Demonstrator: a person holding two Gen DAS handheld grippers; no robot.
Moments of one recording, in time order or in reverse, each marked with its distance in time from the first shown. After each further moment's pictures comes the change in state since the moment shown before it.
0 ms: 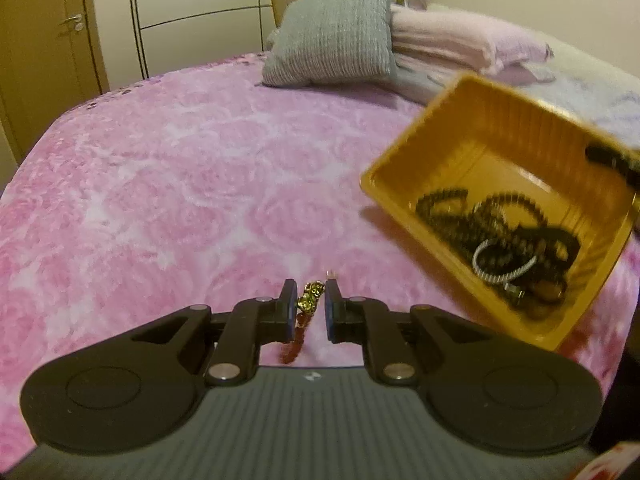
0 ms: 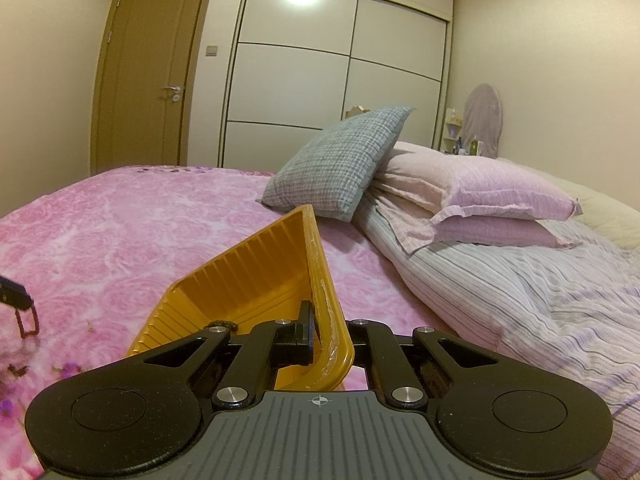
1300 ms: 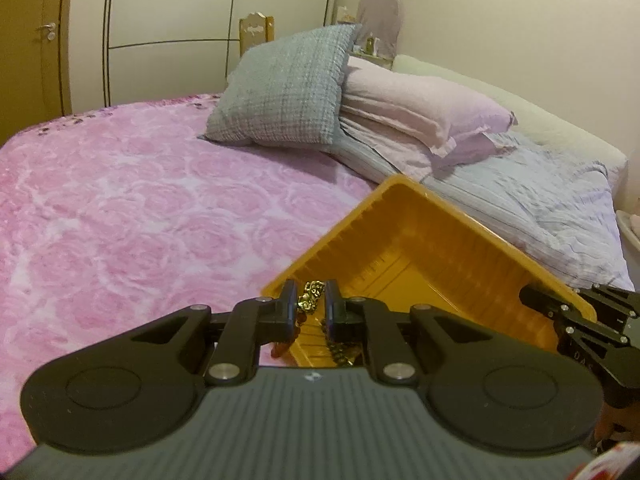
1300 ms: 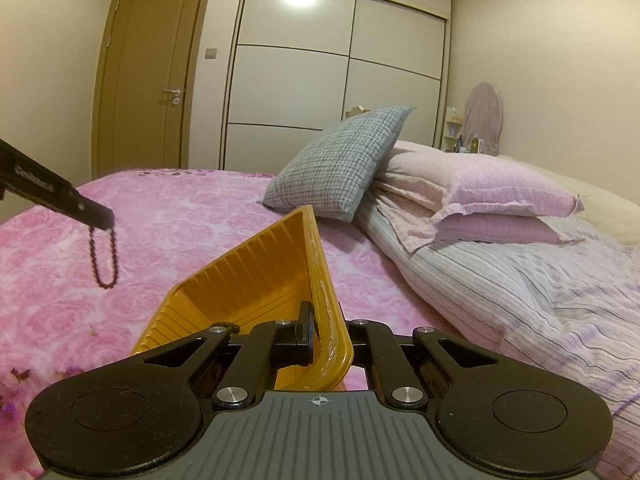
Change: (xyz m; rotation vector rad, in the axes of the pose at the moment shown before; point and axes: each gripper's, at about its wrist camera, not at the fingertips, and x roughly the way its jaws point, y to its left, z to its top) left arm 0.020 -0.059 0.086 -0.067 -0.105 -0.156; right arm -0.002 0.004 0.001 0.008 -0.001 0.006
